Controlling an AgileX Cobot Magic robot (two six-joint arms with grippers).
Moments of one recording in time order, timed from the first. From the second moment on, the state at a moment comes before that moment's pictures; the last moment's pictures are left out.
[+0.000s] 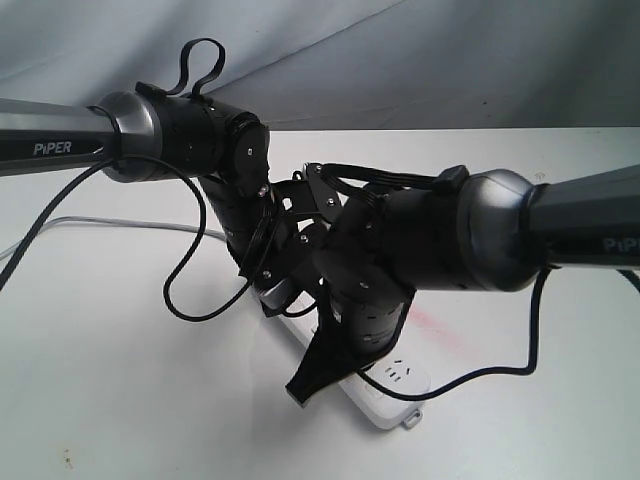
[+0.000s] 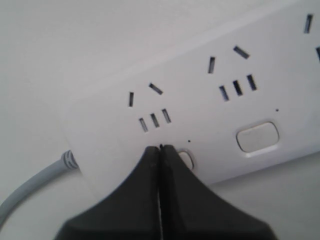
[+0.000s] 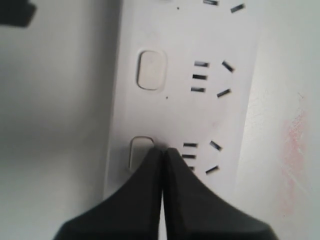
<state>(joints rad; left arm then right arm) -0.59 2.16 -1.50 -0.02 0.82 0.76 0.99 1.93 -1.17 -0.31 0.75 0.26</state>
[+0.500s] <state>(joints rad) -0.59 2.16 -1.50 -0.02 0.82 0.76 0.99 1.94 -1.17 -0.24 0.69 0.25</state>
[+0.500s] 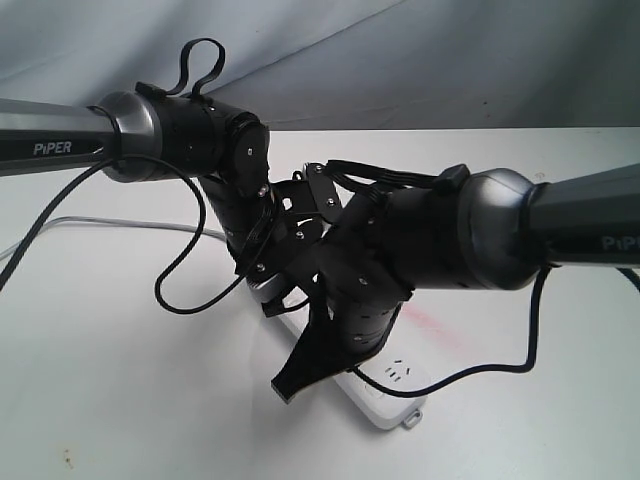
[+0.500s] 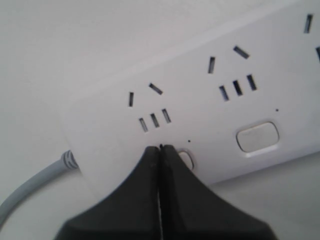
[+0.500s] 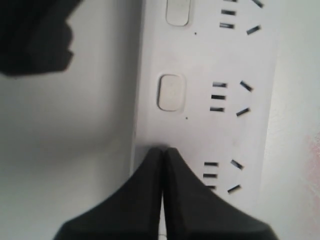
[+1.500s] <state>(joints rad) -0.59 2.15 -1.50 -0.02 0.82 0.76 0.99 1.83 -1.16 -0.31 0.62 0.28</state>
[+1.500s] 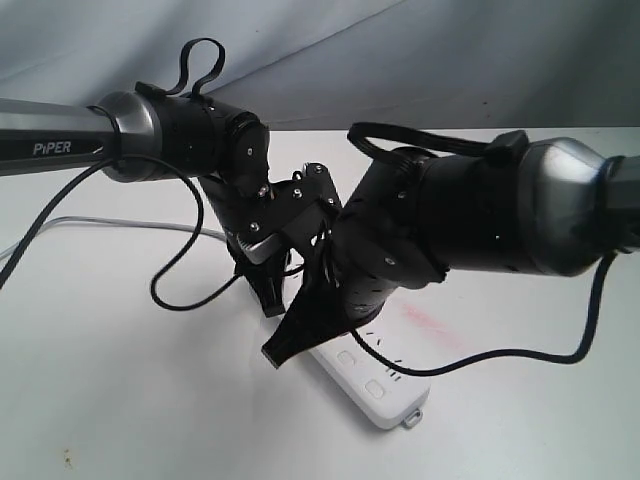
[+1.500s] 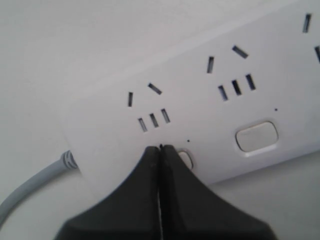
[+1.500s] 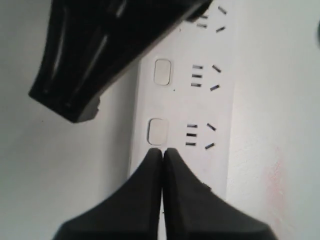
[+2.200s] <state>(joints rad) -0.59 2.15 -1.50 -0.02 0.83 0.76 0.99 1.92 -1.16 -0.32 0.56 0.29</state>
